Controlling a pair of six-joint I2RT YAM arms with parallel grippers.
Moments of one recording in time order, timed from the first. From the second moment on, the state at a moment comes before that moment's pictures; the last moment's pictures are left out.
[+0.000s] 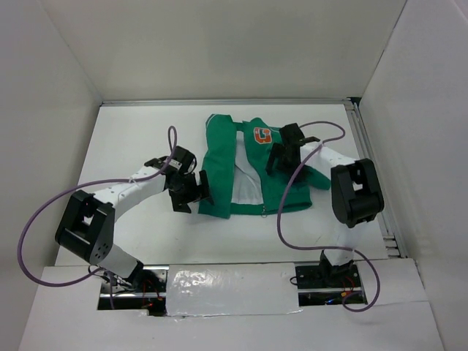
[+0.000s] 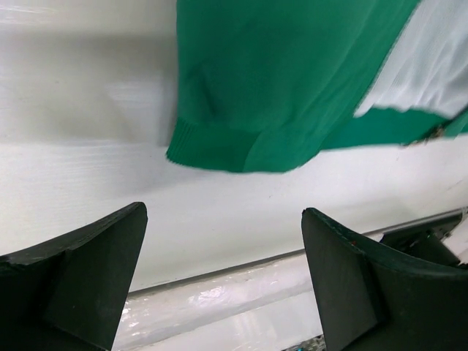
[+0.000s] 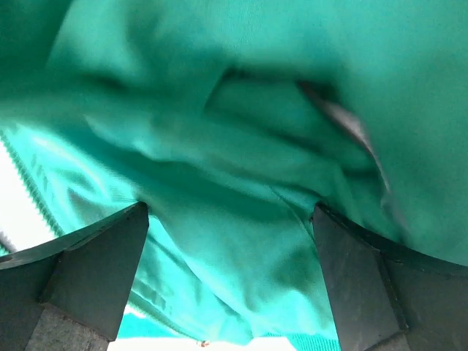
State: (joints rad) left arm -0.46 1.52 0.99 -0.69 0.22 -0.78; right arm 0.28 1.80 1.18 -0.55 0.04 0.64
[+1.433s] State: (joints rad) left arm -0.63 1.47 0.97 -0.67 0.24 -0.77; right arm 0.49 1.53 0.82 -0.42 0.04 0.53
